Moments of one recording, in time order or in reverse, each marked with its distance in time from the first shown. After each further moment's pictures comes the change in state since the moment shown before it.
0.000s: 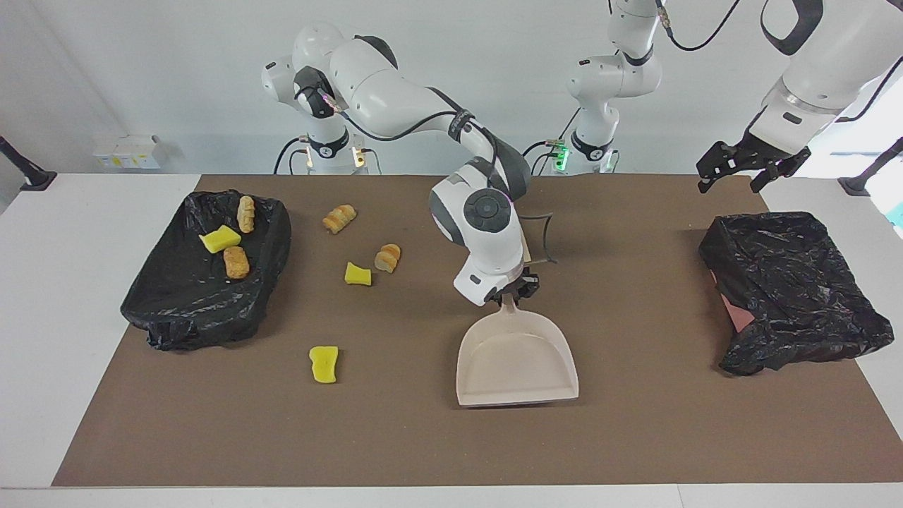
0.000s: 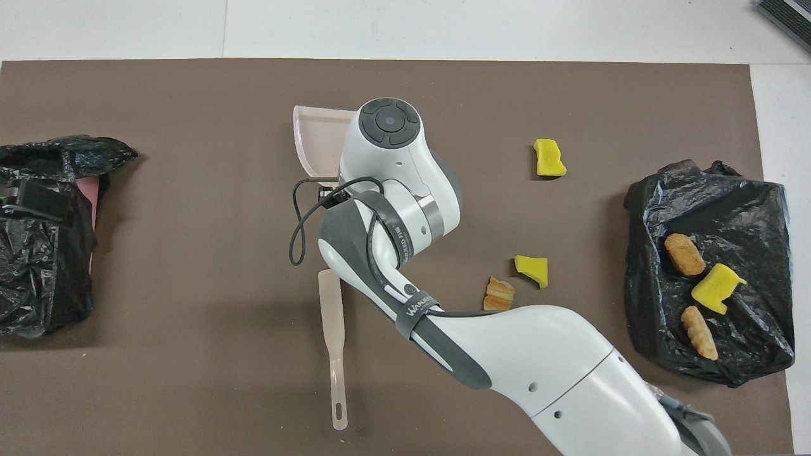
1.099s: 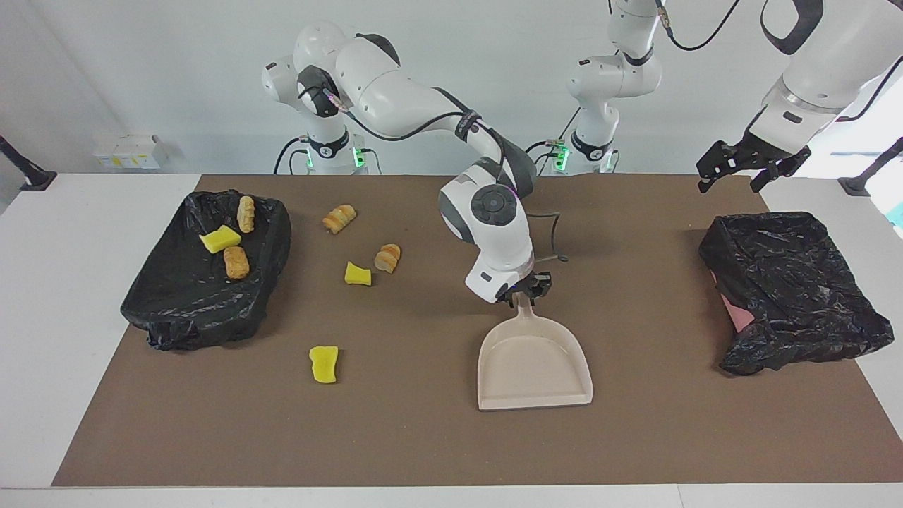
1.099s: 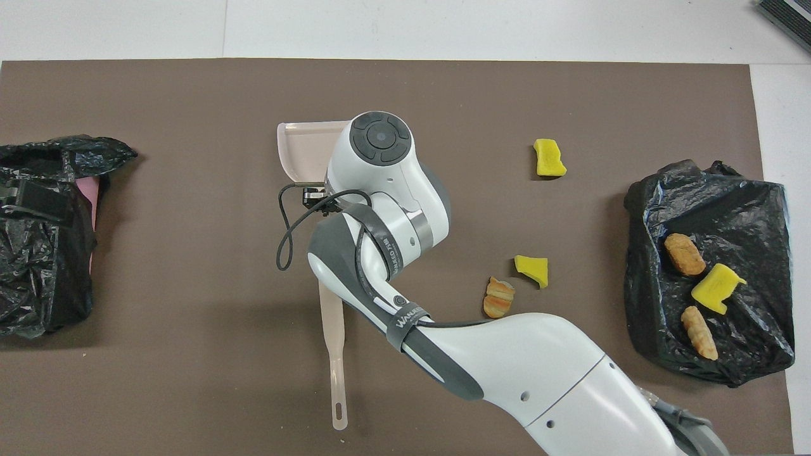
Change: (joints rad) left arm 0.000 -0.001 0.000 0.000 0.000 0.000 0.000; right arm 0.020 -0.033 0.004 -0.044 0.011 0.104 0.000
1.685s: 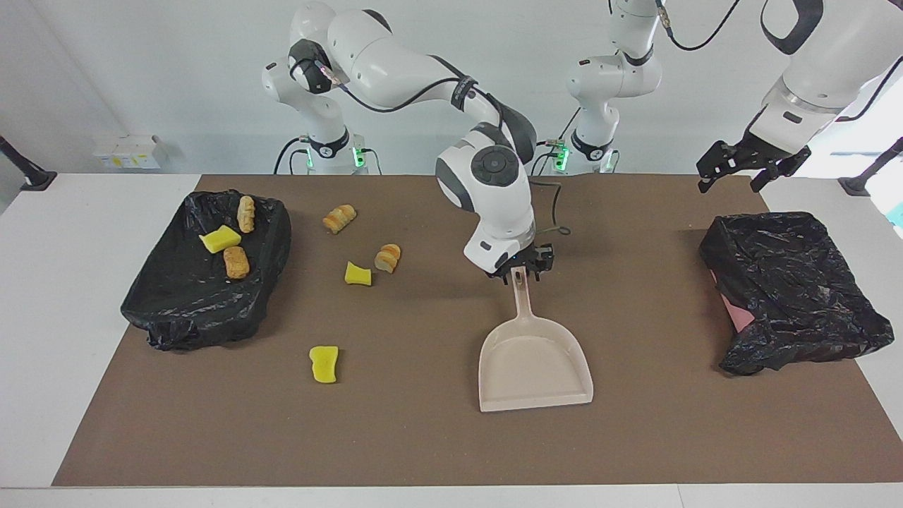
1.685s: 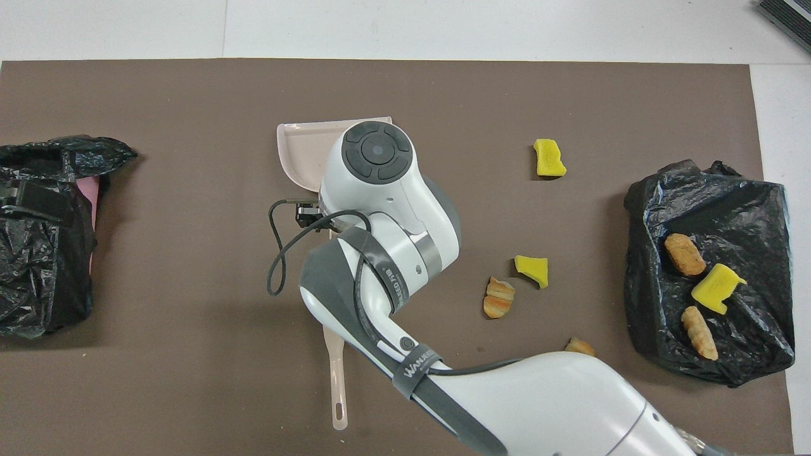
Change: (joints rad) left arm 0.000 0.000 0.000 0.000 0.000 0.000 0.000; right arm 0.020 -0.198 0.003 -0.191 0.003 -0.043 0.057
